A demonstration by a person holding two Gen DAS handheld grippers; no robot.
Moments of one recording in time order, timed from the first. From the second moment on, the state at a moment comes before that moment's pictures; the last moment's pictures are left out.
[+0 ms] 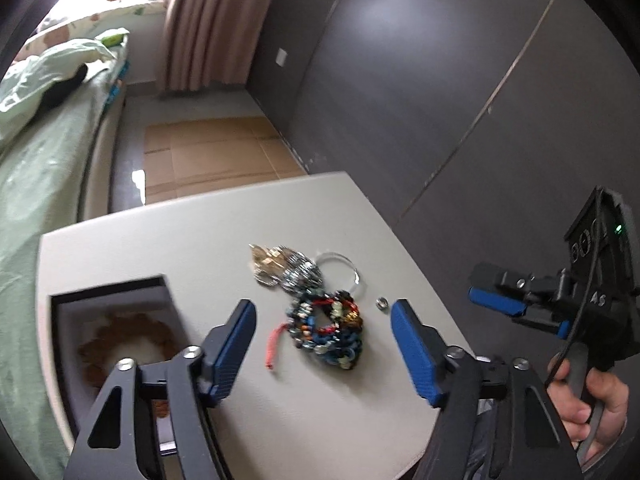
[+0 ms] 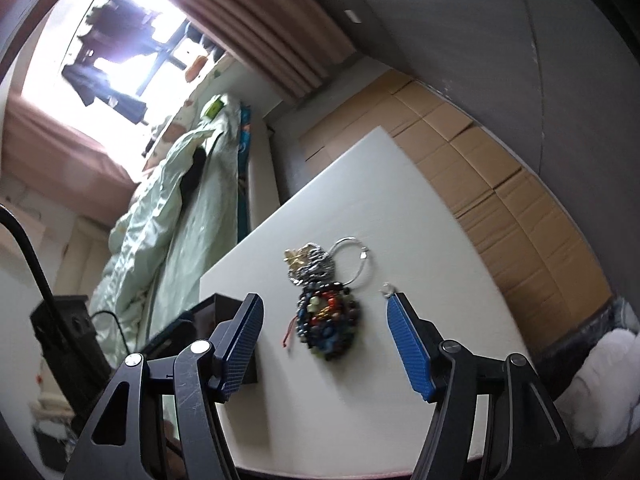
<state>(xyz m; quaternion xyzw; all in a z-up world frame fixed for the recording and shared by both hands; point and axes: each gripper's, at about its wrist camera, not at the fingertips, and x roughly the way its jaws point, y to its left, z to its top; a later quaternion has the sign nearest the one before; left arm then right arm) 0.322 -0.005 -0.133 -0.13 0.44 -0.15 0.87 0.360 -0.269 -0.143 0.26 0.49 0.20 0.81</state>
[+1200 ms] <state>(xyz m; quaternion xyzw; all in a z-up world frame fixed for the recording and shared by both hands) 0.323 -0.031 -0.137 -0.14 0.44 -0.21 0.86 0.383 -0.269 -0.181 0.26 0.53 0.20 0.78</state>
